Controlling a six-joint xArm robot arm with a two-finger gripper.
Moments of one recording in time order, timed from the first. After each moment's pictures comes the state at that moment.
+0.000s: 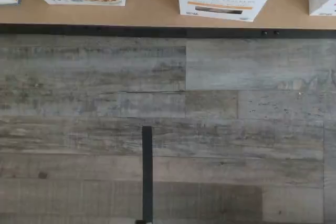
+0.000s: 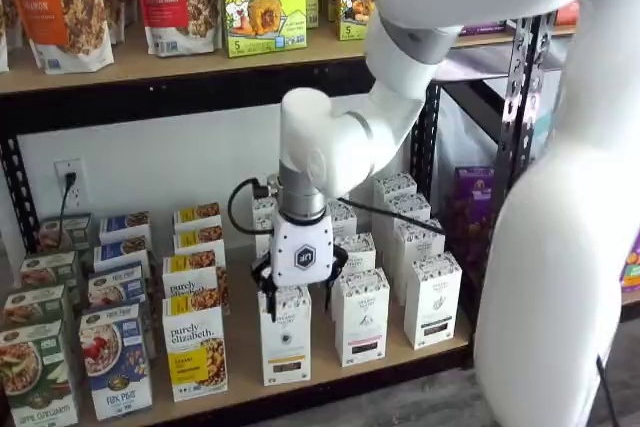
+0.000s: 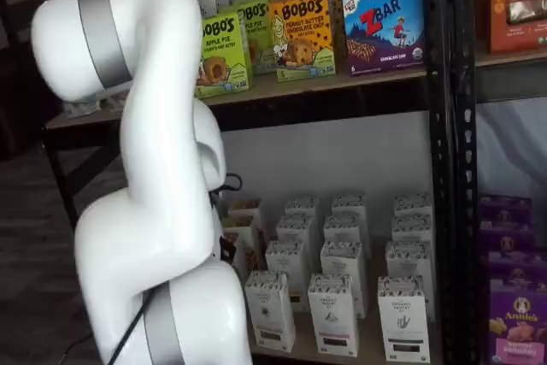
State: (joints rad) arm 0.54 0.03 -0.58 0.04 0.50 0.51
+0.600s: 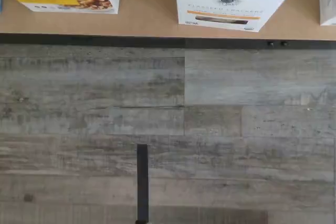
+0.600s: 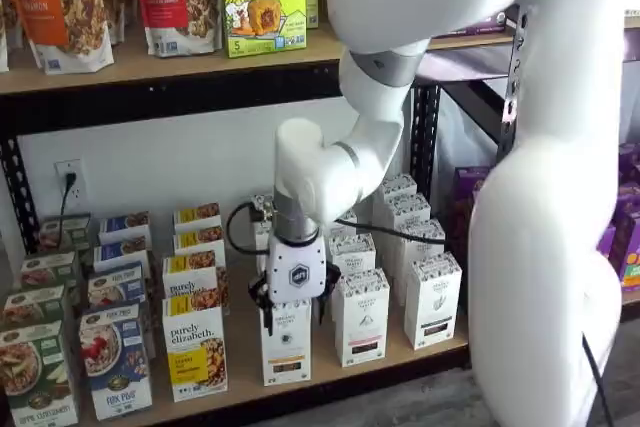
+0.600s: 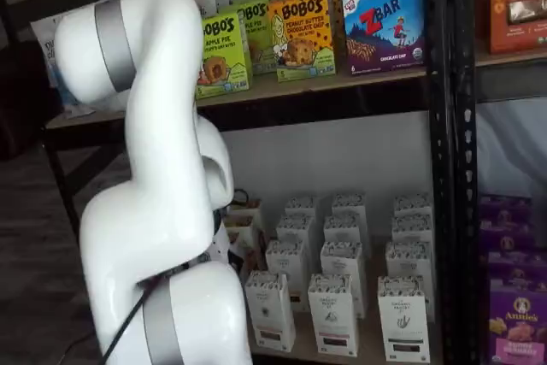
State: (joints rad) arm 0.52 0.24 -0.67 0.03 0.38 0.50
